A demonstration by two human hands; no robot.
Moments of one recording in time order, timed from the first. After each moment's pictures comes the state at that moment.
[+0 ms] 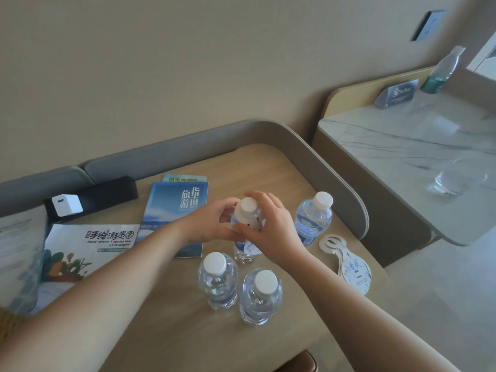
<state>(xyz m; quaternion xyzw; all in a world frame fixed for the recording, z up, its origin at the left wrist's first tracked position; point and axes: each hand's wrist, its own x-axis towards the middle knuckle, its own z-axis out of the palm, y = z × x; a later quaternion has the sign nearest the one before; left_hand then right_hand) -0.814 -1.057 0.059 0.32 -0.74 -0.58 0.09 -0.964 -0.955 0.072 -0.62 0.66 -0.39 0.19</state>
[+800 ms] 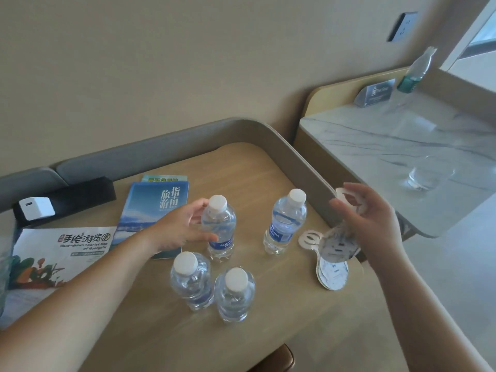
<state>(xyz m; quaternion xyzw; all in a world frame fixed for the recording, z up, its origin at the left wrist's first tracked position) -0.801 -1.052 0.044 0.36 -0.72 -0.58 0.10 -1.110 -0.875 0.108 -0.39 0.75 -0.51 0.16</state>
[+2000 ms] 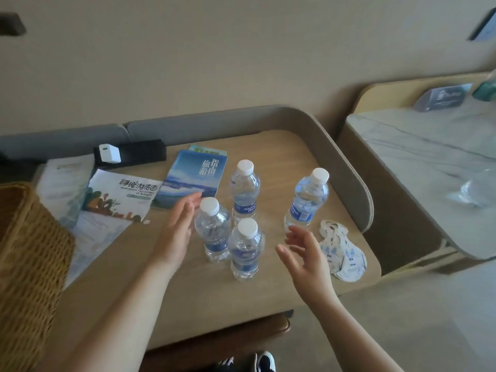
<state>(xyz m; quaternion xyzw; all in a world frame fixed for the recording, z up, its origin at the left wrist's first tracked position) -0.769 -0.912 0.031 0.48 -0.47 -0.57 0.47 -1.016 -0.821 0.016 -0.52 0.63 -0.47 0.34</state>
